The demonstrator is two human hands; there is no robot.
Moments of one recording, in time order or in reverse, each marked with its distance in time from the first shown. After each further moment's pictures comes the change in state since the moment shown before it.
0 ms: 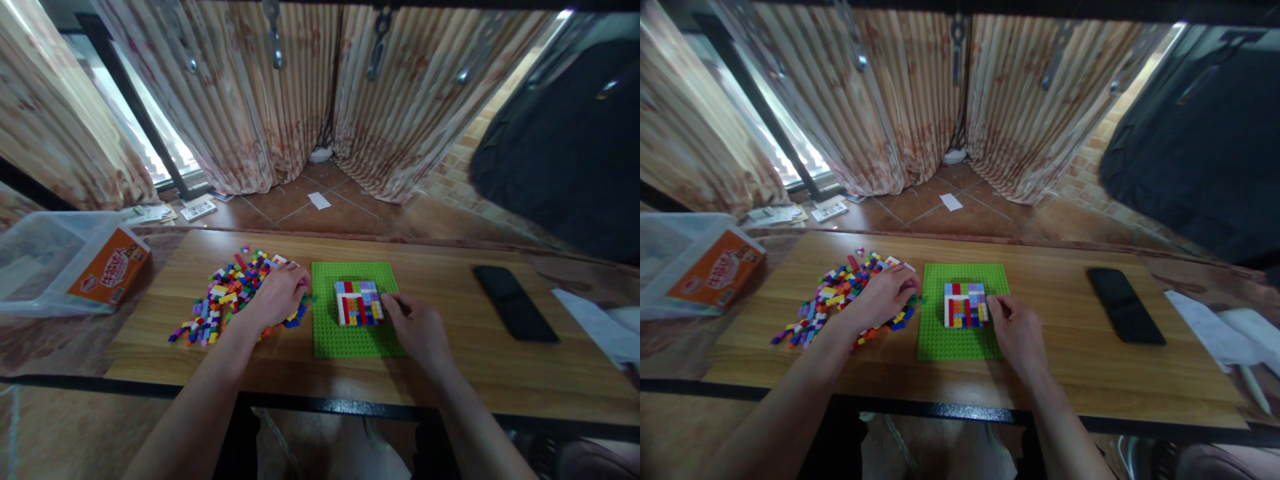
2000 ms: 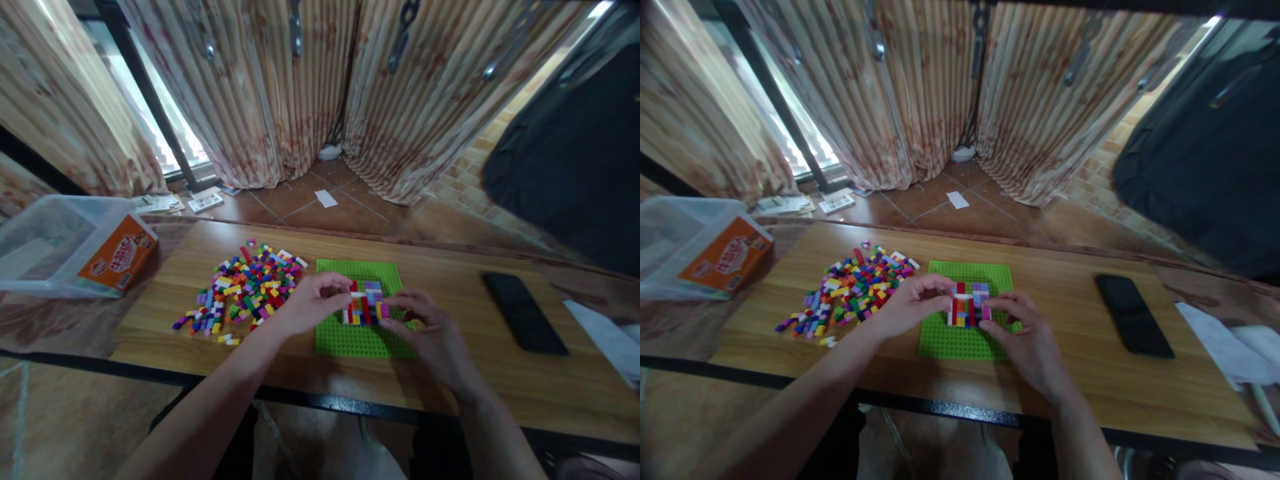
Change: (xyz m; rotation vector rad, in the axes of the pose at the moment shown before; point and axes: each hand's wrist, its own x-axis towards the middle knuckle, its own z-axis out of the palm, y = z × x) left_hand 0.000 0.046 0.031 -1.153 -0.042 -0.162; right_hand -0.006 0.005 -0.017 0.242 -0.140 -0.290
